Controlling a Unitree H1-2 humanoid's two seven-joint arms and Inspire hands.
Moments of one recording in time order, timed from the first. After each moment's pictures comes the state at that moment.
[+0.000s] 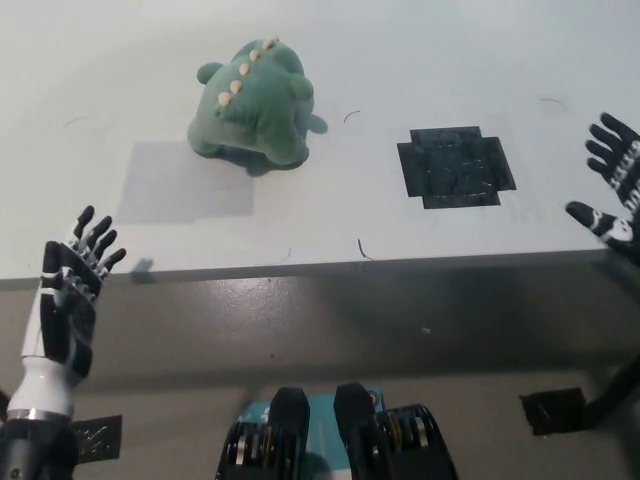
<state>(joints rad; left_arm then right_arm) -0.14 0.17 0.16 -0.08 -0.18 -0.03 -0.07 -0.34 -0.33 -0.21 -0.04 0.25 0.12 0.37</state>
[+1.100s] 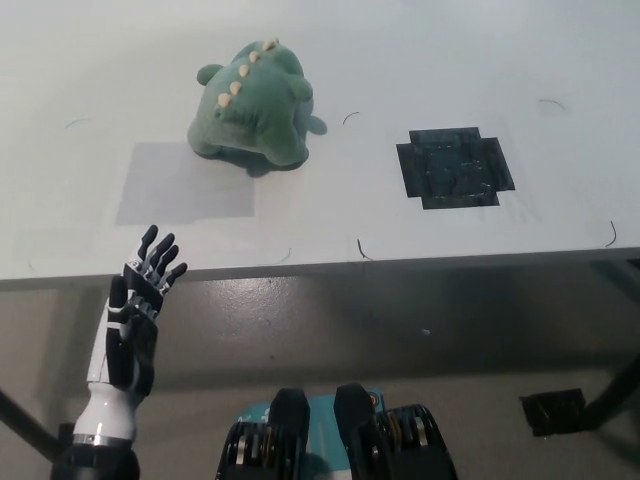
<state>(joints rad) -0.11 0.08 0.07 0.00 -0.14 -0.24 -0.08 -0.19 -0.33 -0.30 -0.11 0.30 0.01 0.34</state>
